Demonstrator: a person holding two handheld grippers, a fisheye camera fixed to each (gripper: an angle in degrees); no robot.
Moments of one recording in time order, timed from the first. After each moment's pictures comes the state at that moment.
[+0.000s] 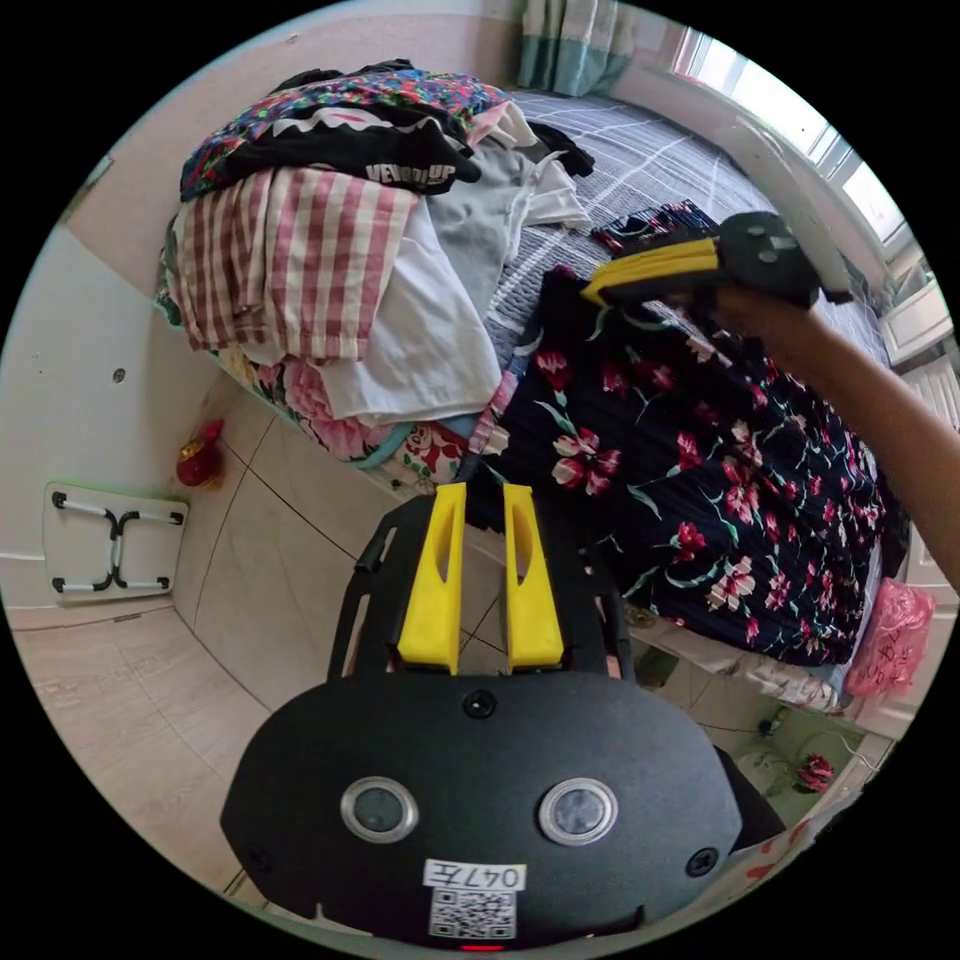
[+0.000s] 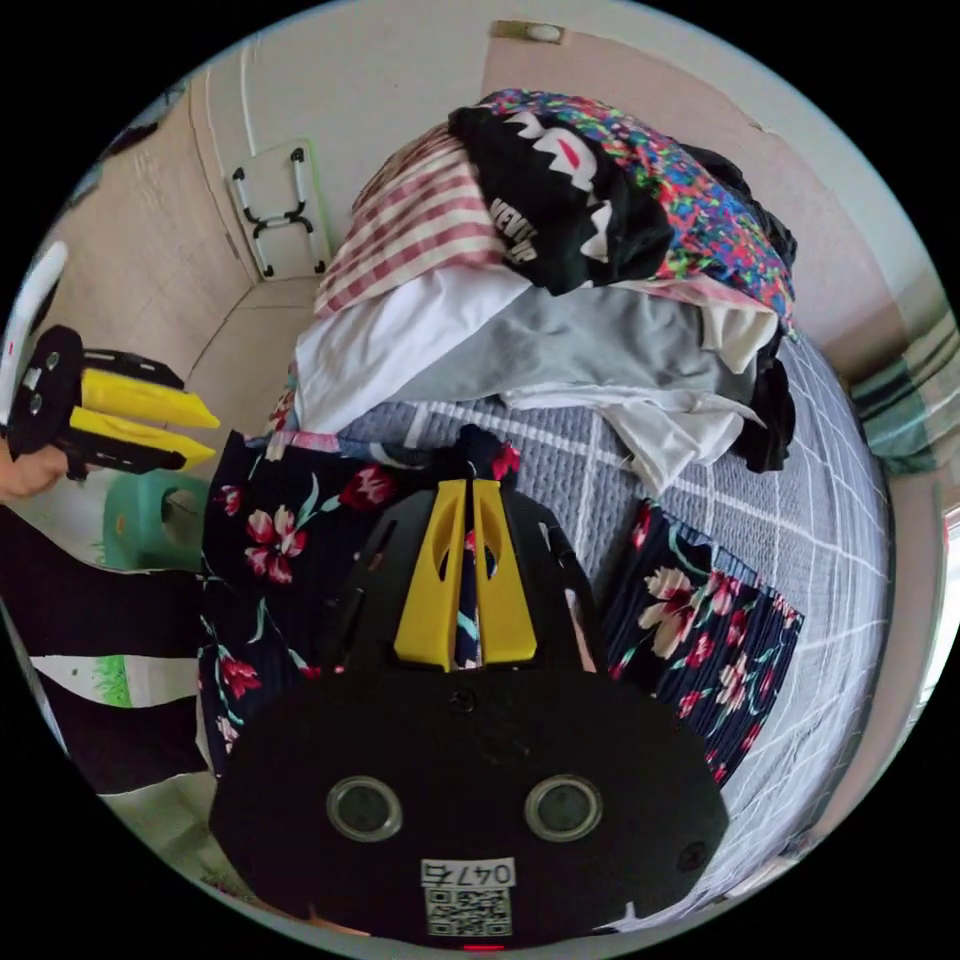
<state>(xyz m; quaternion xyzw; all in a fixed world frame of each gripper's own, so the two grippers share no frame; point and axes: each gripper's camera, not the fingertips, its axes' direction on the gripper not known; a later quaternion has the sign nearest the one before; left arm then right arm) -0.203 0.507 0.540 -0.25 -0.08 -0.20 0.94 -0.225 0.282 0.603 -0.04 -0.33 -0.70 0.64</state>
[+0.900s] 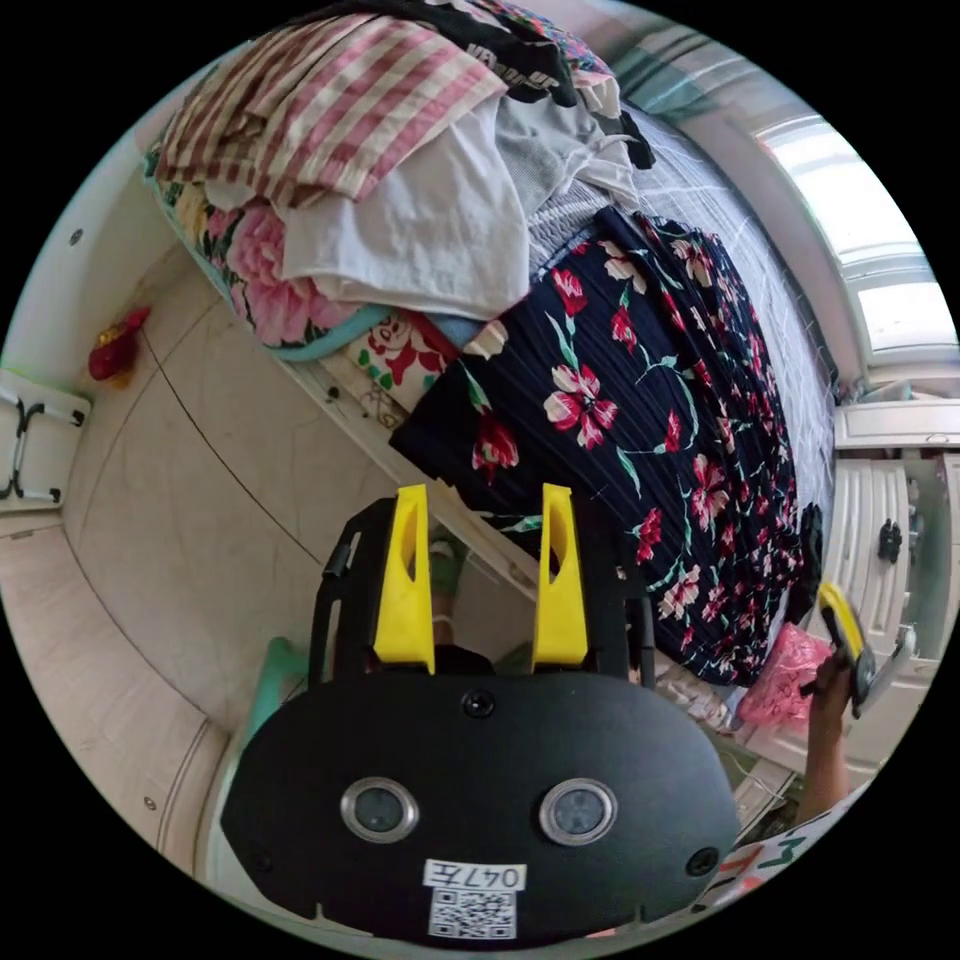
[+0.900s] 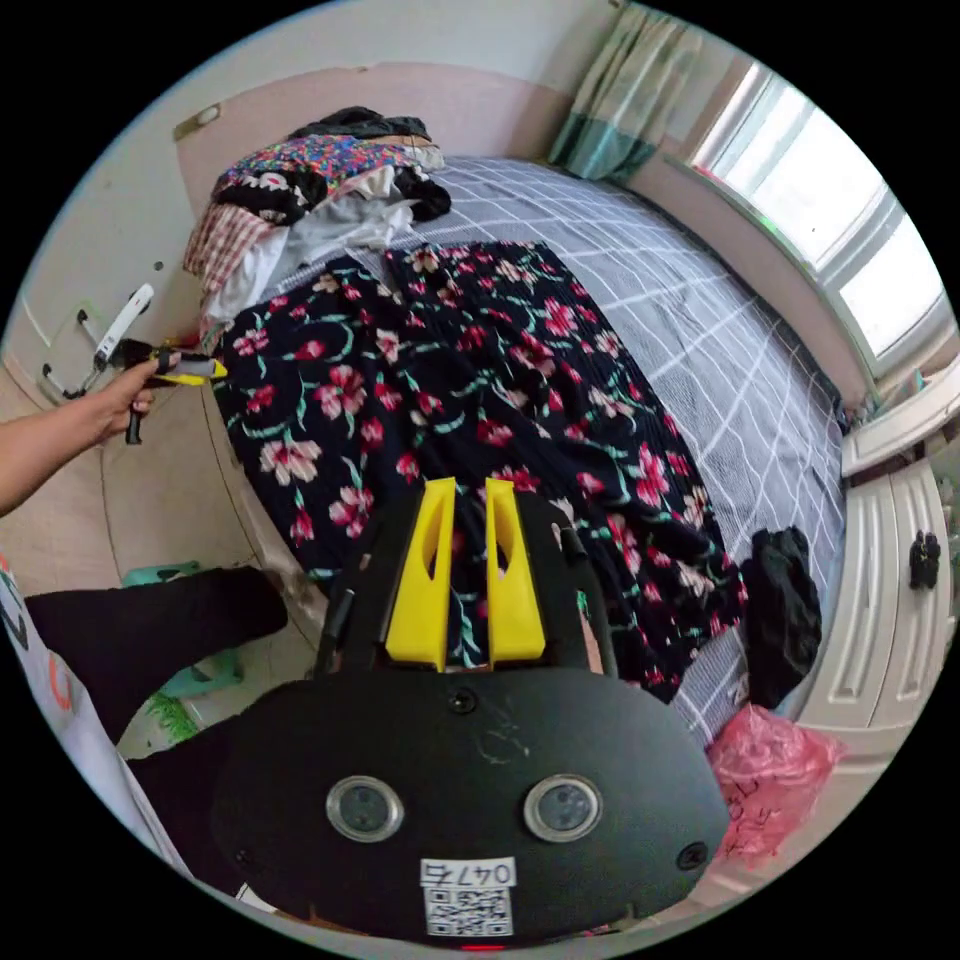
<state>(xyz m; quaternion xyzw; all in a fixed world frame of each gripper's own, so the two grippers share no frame) -0.267 0.589 0.570 -0.25 0.06 -0.35 0.90 0.147 0.310 0.514 -0.10 -0.16 -0.41 0.89</state>
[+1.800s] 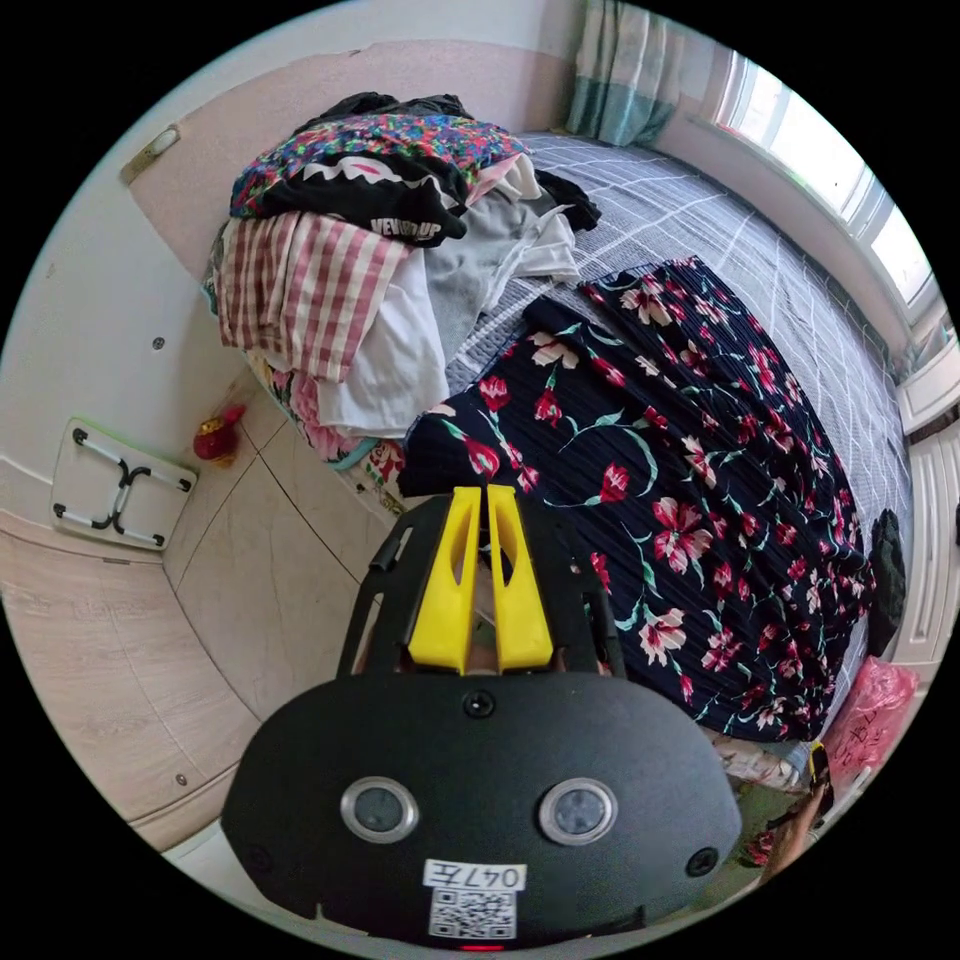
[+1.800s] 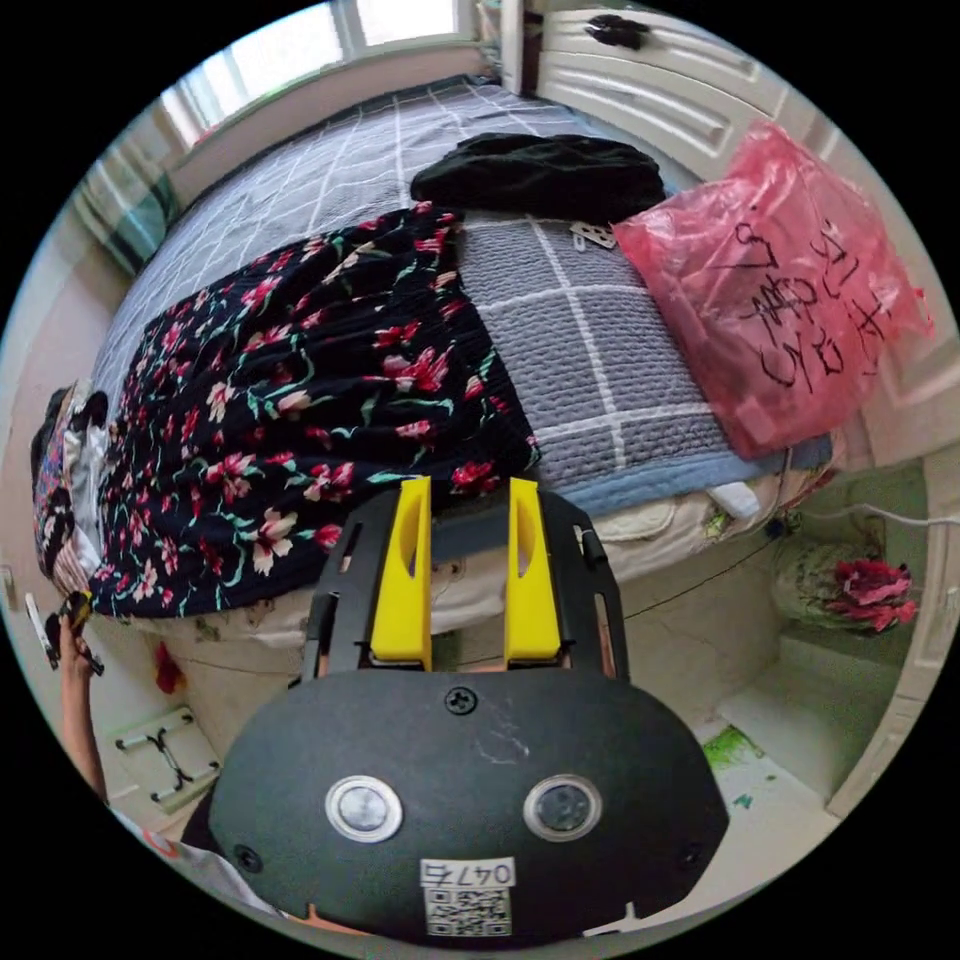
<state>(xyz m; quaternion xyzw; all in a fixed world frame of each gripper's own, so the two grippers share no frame) -0.168 0.457 0.530 -0.20 -0.13 -0.26 0.94 0.481 0.424 0.535 -0.24 -0.02 0.09 0.97</state>
